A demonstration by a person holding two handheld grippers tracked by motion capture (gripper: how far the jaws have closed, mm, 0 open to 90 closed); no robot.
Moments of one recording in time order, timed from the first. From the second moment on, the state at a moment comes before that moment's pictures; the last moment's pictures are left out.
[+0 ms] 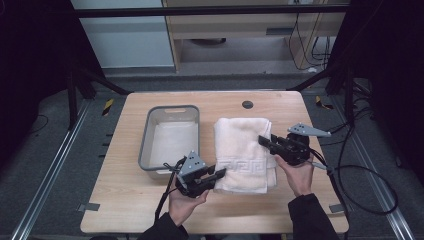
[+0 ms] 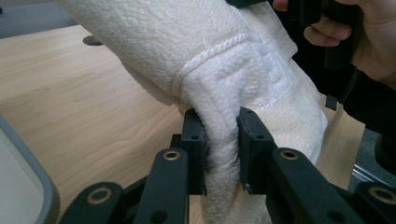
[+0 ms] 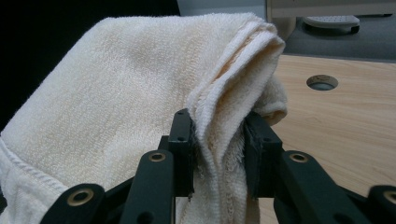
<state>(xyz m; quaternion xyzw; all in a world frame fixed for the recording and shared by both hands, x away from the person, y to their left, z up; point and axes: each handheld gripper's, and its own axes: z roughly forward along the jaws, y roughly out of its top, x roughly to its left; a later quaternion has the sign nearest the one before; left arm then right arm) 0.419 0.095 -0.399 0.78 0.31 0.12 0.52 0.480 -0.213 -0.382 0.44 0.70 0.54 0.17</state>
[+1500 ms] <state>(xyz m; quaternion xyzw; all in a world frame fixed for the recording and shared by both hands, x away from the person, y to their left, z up) 0.432 0.158 -0.352 0.73 0.35 0.17 0.56 0.509 -0.145 -0.321 0.39 0.69 0.57 0.20</state>
